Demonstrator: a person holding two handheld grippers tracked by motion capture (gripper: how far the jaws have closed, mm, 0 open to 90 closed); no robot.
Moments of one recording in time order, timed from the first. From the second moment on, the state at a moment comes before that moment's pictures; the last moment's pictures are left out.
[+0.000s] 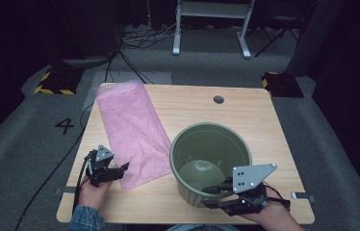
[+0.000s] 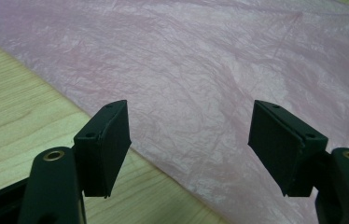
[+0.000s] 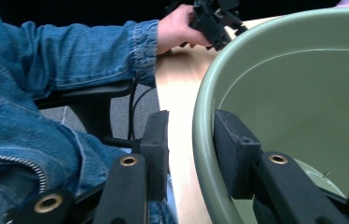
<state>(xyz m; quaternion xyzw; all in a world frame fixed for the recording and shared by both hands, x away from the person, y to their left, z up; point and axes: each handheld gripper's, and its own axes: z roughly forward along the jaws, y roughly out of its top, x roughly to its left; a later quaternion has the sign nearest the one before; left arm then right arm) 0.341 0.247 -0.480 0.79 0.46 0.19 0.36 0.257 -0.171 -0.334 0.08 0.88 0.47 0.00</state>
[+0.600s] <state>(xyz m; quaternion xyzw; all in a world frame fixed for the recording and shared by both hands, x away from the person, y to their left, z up) 0.343 0.248 -0.480 0.79 0.47 0.19 0.35 0.268 -0.213 -0.305 0.12 0.85 0.51 0.06</state>
